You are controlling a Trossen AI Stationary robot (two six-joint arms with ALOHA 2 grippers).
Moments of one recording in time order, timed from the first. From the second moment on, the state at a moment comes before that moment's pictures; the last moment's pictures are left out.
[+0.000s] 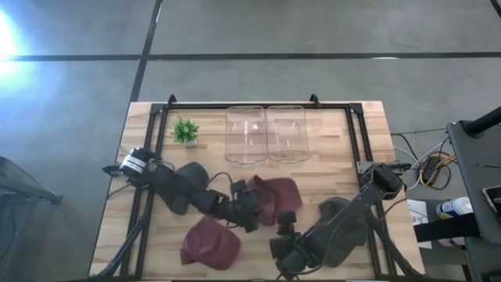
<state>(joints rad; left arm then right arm) -0.40 1.90 1.08 0.10 -0.55 -0.45 0.69 2.05 1.70 -1.00 0.41 0.44</state>
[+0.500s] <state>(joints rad) -0.47 1.95 1.09 0.16 -0.58 -0.37 0.67 2.05 1.69 -0.98 0.45 0.33</state>
